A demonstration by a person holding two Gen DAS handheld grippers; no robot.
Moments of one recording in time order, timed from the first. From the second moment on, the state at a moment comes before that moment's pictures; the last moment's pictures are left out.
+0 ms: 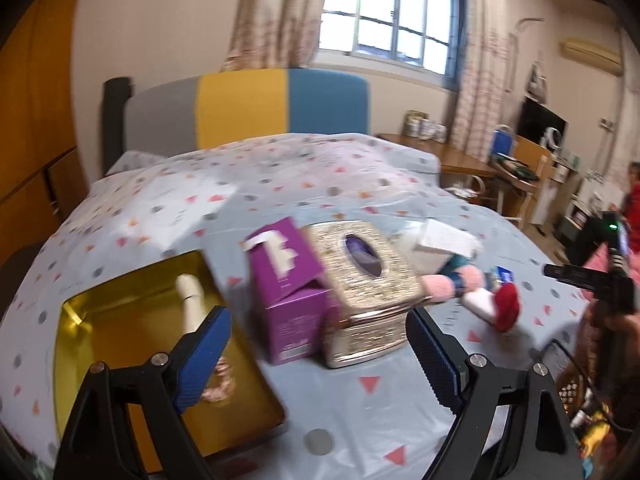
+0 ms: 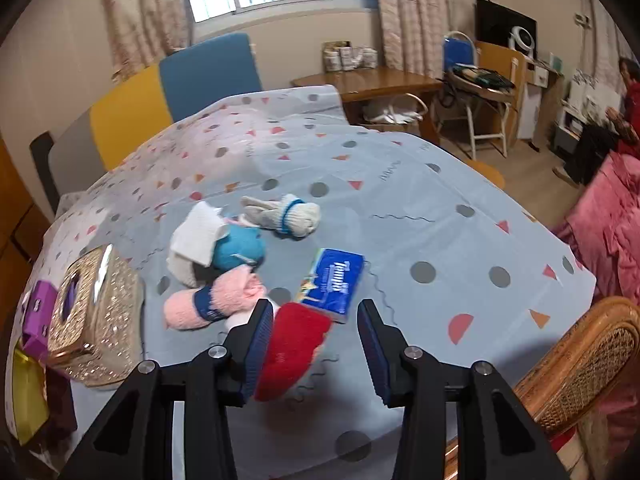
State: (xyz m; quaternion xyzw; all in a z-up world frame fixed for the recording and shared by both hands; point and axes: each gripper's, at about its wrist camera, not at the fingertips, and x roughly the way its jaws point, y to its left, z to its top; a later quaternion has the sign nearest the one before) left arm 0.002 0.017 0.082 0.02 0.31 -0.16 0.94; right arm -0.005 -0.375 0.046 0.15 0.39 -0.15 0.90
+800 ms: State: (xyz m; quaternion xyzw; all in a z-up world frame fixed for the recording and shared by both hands) left arm 0.034 -0.206 0.040 0.12 0.37 -0.41 0.82; right arm -0.013 -0.434 0.021 0.27 0.38 -0.17 0.87
